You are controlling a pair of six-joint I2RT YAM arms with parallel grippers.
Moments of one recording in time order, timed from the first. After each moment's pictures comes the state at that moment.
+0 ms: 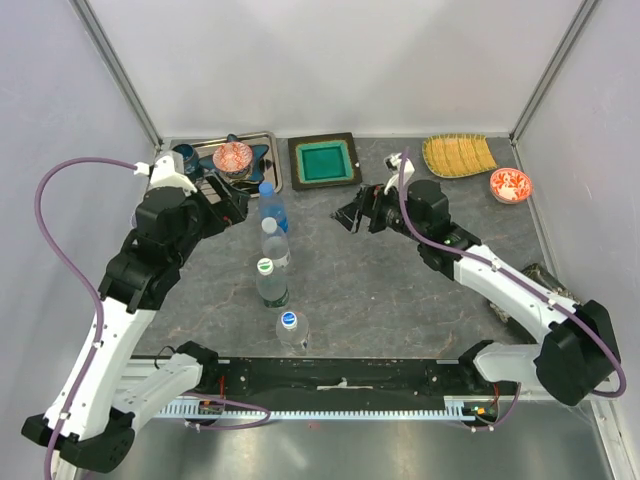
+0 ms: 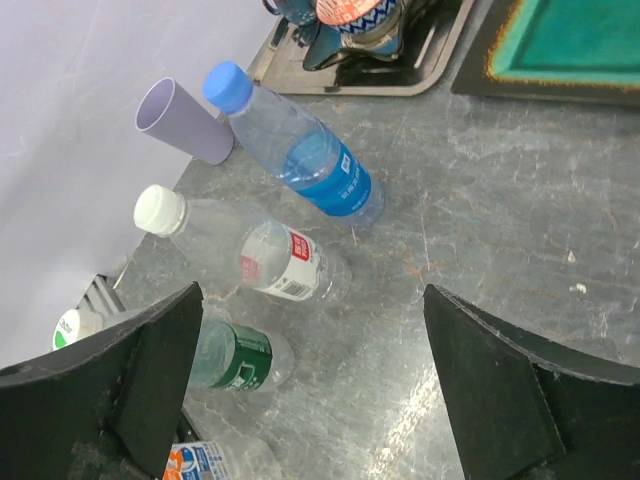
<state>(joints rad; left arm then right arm) -0.40 0.87 1.21 -0.68 -0.23 -0.61 0.56 1.25 0.88 0.16 -0.29 0.56</state>
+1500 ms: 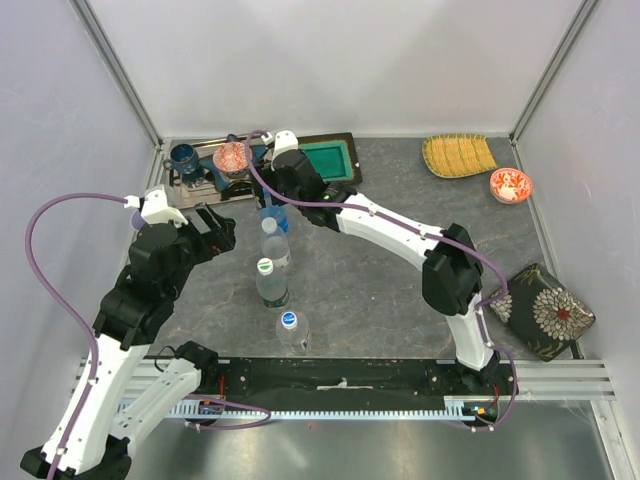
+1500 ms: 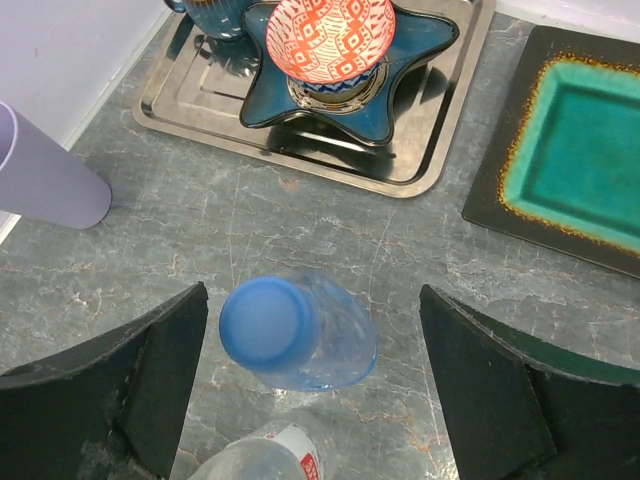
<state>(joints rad) -0.40 0.66 1.02 -0.70 -0.32 -0.53 0.89 2.06 1.88 -0.21 0.27 0.29</state>
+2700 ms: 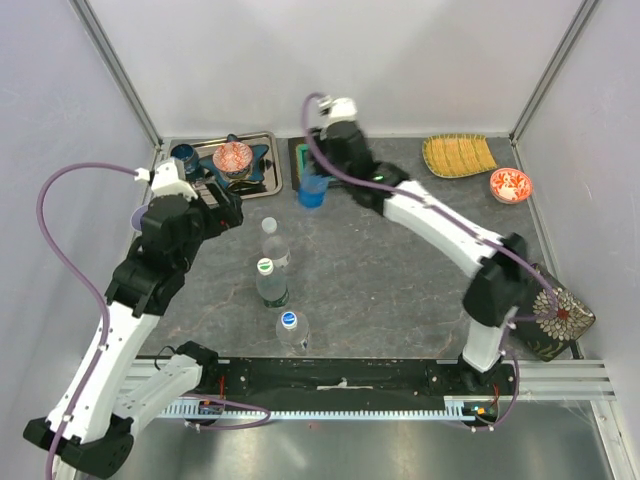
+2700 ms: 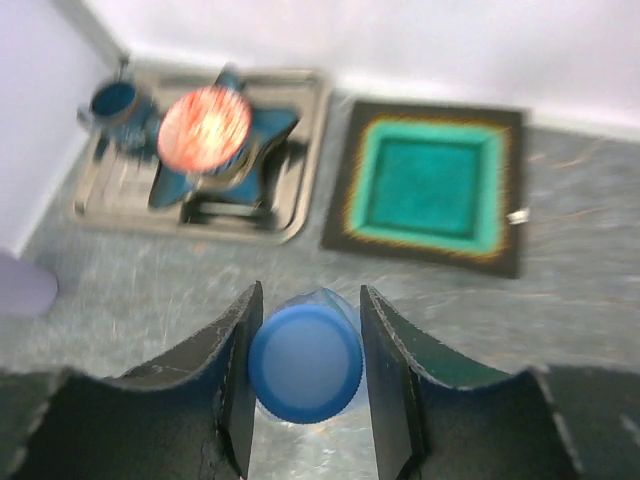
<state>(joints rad) -0.40 0.80 1.08 -0.62 -0.34 -0.51 0.78 1.89 1.79 -0.26 0.33 0.30</state>
